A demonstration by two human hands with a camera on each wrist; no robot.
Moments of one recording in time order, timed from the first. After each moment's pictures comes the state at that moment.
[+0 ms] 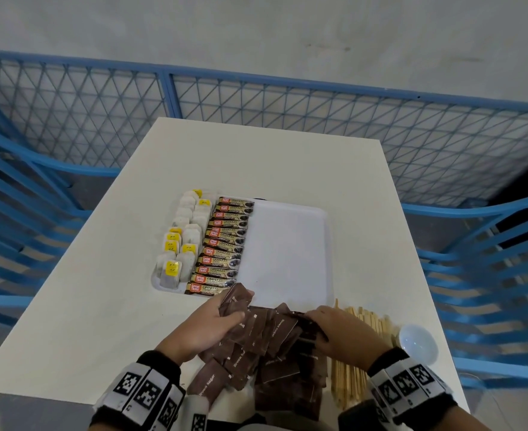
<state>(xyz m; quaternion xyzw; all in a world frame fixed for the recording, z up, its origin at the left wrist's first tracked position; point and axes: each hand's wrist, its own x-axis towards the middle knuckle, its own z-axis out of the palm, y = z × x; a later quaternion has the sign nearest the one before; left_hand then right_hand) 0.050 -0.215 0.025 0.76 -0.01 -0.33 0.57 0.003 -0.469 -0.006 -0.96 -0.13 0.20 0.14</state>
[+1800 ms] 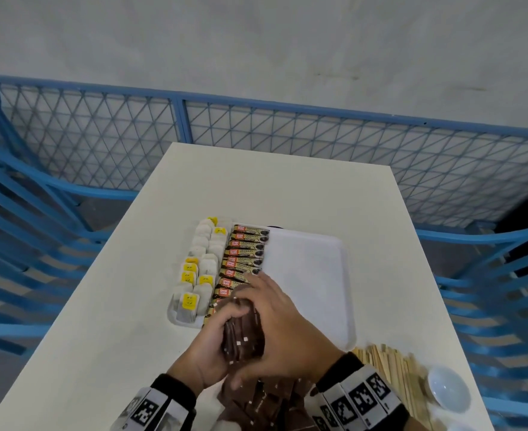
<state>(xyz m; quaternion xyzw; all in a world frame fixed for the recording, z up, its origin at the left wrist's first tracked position) 0.076 -0.213 0.057 0.39 0.18 -0.35 0.83 0.061 -0.351 0.064 -0.91 -0.24 0.07 0.35</state>
